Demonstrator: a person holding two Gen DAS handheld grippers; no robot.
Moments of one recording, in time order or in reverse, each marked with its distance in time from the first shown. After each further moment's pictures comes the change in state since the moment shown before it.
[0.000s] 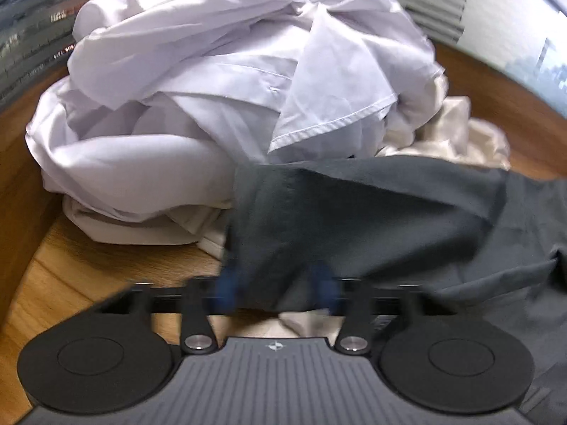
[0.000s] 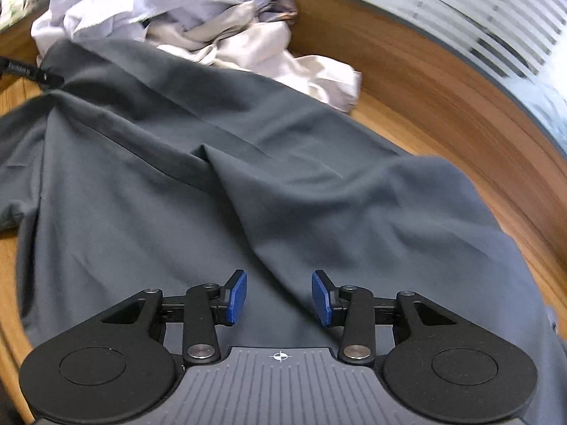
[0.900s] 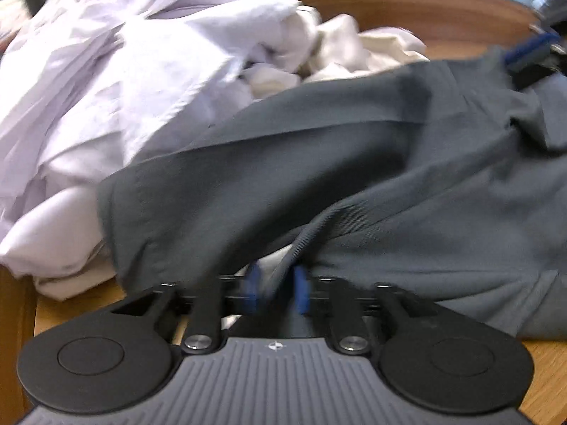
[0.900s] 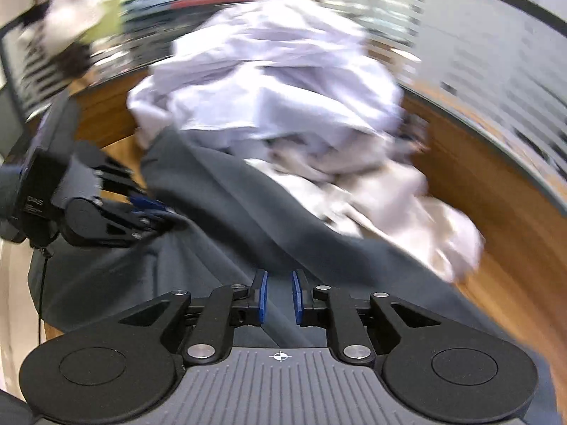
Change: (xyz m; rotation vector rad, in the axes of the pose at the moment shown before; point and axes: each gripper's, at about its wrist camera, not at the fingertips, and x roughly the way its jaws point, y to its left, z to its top) left arm -0.009 -0.071 -0.020 0.385 0.027 -0.046; right arm -0.032 0.045 0.122 -0.102 -0.190 0.286
